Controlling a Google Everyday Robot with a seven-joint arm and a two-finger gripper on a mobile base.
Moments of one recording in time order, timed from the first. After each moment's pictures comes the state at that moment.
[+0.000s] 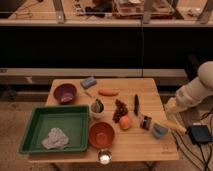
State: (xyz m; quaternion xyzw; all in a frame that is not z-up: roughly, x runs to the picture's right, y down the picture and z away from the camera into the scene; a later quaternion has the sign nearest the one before) arm 0.321 0.104 0.687 -0.12 -0.33 -0.62 0.70
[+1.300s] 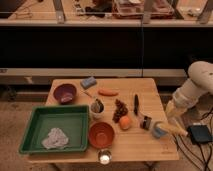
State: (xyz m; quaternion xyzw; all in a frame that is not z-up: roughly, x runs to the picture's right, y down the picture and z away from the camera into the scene) arm 0.328 0.124 0.706 -0.21 -0.35 -0.60 0.69
